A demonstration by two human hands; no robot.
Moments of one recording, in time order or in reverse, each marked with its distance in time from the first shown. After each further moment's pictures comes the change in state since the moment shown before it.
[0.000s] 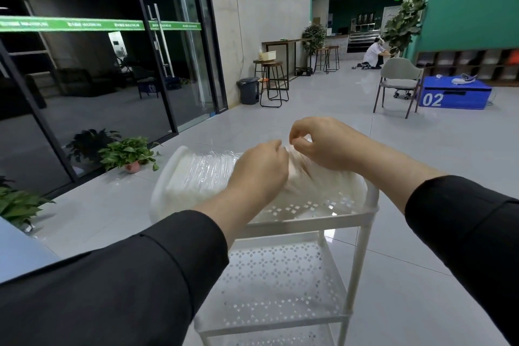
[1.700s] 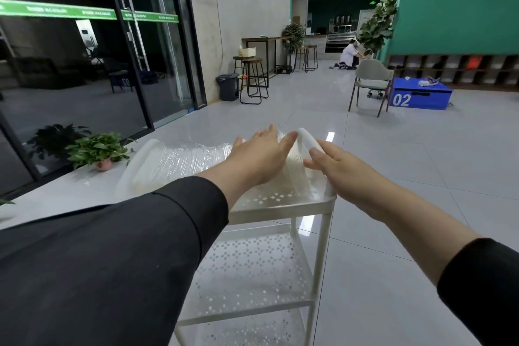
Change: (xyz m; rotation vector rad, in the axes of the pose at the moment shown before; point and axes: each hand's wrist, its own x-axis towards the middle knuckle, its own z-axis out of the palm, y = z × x) left_hand 0.027 0.028 0.024 0.224 -0.231 0.105; right_hand -0.098 0.029 0.011 0.747 -0.020 0.422
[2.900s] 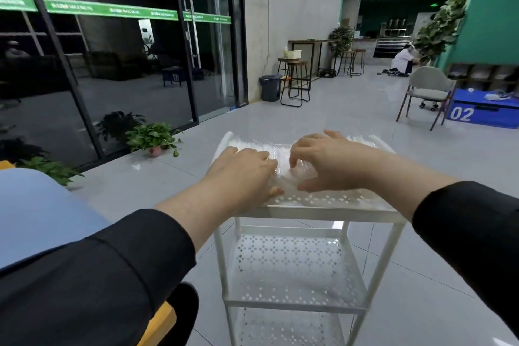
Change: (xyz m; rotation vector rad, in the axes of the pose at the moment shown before) left_hand -0.092 -0.126 -0.037 0.574 0.083 0.126; right_hand 0.047 -0.090 0.084 -1.176 -0.283 -0.646
